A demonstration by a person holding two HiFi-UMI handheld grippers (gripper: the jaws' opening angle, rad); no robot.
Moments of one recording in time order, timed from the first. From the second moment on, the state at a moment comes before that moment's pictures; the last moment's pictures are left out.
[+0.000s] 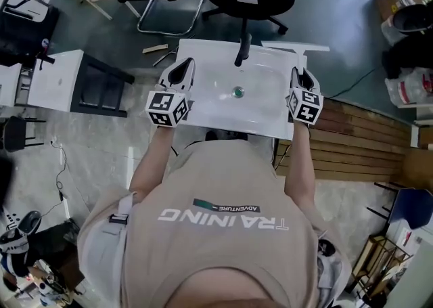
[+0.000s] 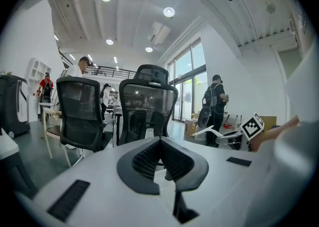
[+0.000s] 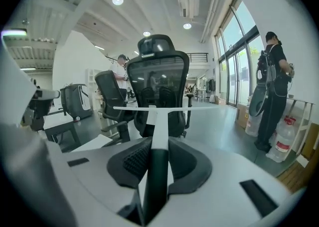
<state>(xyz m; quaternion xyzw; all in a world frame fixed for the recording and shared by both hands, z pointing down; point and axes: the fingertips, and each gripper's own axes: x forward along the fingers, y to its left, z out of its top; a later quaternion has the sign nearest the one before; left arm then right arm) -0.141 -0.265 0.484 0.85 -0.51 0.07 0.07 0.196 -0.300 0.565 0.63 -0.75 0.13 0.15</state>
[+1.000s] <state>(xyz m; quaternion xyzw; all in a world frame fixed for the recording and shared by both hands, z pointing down) -0.131 -0.287 0.354 0.88 -0.48 0.00 -0.04 0.122 -0.272 0.340 0.60 -0.80 -0.01 0.00</state>
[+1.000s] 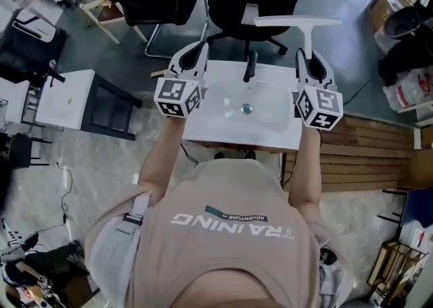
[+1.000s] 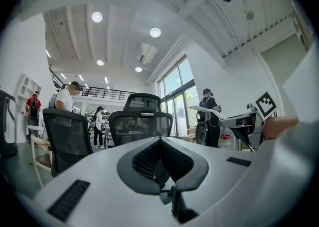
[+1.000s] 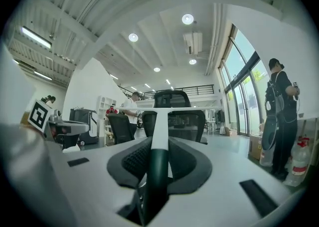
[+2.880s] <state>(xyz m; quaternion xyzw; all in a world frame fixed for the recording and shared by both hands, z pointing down) -0.101 -0.341 0.242 0.89 -0.44 -0.03 -0.11 0.117 -0.292 0.247 0.61 -0.79 -0.08 -0.03</state>
